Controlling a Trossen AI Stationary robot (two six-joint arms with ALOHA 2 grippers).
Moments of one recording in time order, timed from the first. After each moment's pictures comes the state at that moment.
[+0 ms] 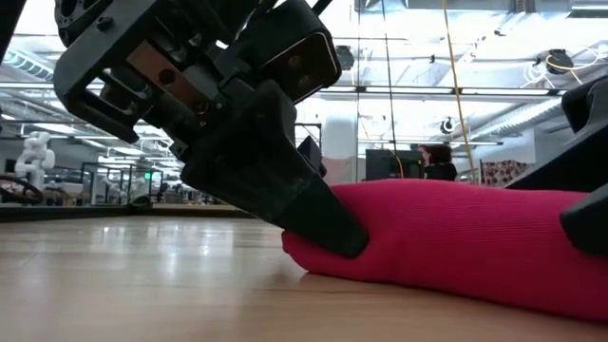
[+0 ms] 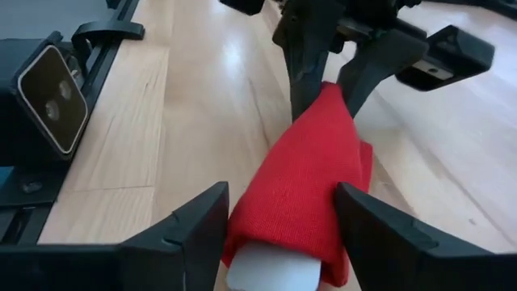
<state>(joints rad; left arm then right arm) -0.40 2.09 1.04 0.40 0.11 -0.22 0.92 2.14 1.09 0.20 0.98 0.70</state>
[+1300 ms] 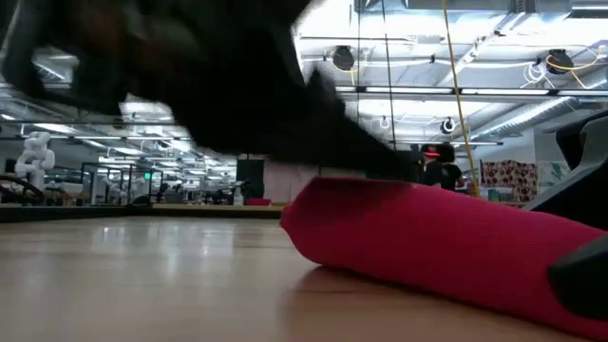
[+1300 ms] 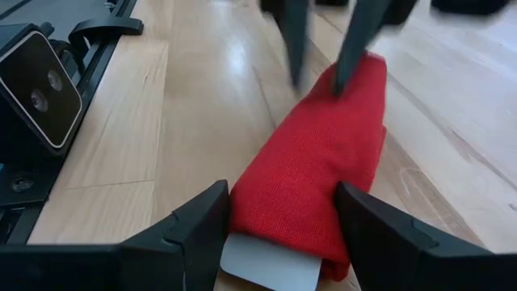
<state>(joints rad) -0.47 2.07 1.04 0.60 0.00 0.05 0.91 2.21 1.09 0.22 0.95 0.77</state>
